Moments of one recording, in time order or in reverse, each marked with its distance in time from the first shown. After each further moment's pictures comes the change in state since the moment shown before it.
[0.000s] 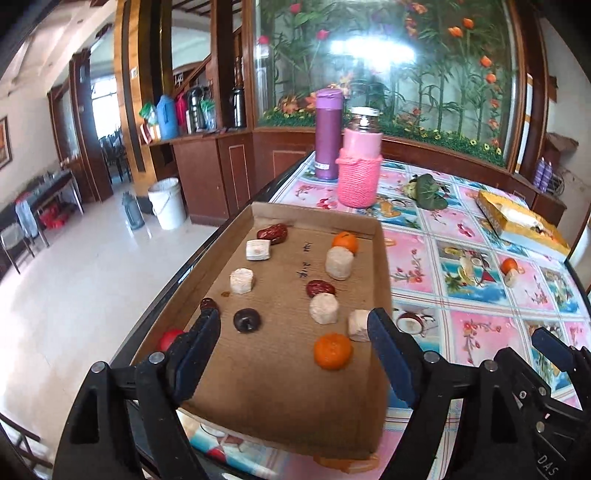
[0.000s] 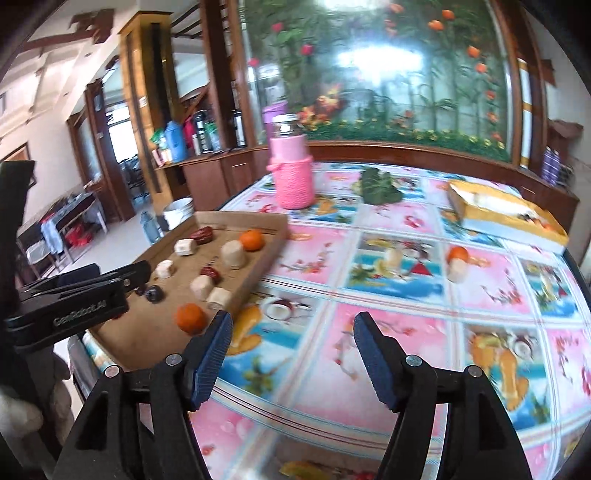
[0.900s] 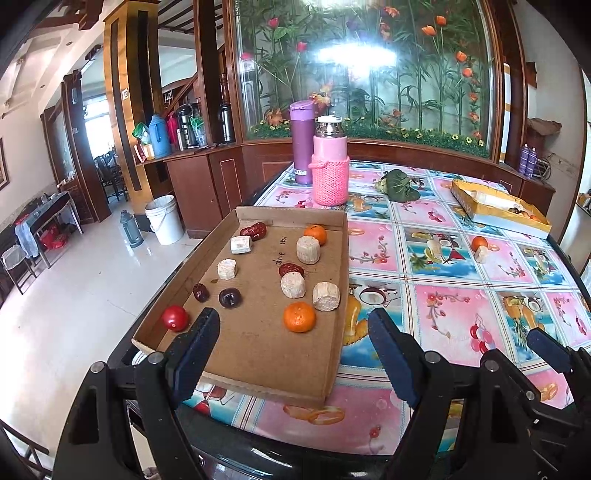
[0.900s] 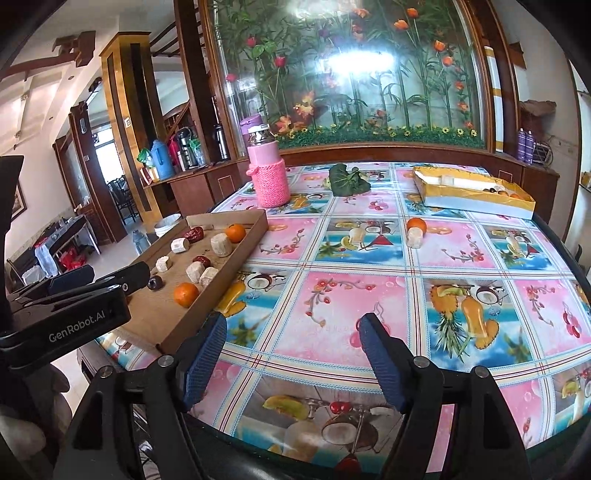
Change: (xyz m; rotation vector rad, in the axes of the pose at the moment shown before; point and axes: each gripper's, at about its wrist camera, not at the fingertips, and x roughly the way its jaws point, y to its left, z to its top) left arm -0.047 -0.025 -0.027 0.051 -0.035 -0.014; right arm -0.054 -0.017 -0.038 0.074 -0.040 -0.017
